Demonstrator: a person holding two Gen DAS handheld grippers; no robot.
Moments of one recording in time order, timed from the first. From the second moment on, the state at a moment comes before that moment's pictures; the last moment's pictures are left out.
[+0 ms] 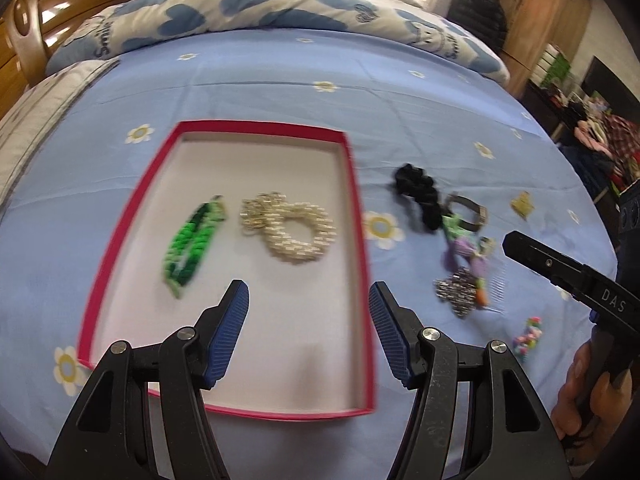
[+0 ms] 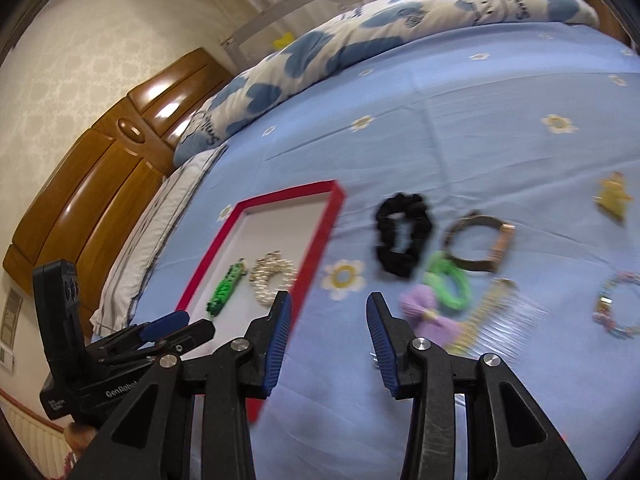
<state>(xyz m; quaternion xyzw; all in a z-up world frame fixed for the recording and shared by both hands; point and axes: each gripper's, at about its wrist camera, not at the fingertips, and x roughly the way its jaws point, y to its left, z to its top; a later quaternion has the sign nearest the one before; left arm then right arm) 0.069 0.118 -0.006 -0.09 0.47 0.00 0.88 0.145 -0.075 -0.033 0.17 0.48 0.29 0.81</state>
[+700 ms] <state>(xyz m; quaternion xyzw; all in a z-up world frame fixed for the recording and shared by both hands) 0.089 0.029 -0.010 -0.06 0.49 -0.08 0.87 0.120 -0.213 -0.056 0.19 0.49 0.15 0.84</state>
